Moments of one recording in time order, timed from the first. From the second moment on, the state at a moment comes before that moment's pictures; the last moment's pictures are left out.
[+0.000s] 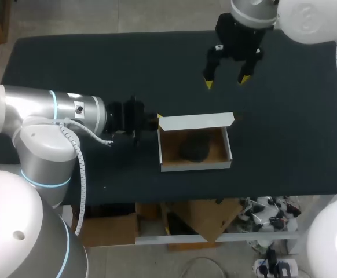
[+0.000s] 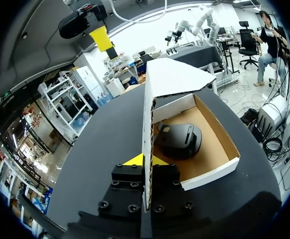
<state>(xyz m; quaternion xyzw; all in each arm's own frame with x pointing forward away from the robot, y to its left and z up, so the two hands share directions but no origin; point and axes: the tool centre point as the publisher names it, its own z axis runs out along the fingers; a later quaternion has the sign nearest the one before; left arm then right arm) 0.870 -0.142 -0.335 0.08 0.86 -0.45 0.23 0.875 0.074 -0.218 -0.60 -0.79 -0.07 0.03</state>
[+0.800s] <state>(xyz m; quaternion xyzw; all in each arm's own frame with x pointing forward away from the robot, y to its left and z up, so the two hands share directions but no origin) 0.862 -0.143 -0.340 0.09 0.85 -0.44 0.26 0.851 0.061 -0.243 -0.68 -0.72 -0.04 0.13</state>
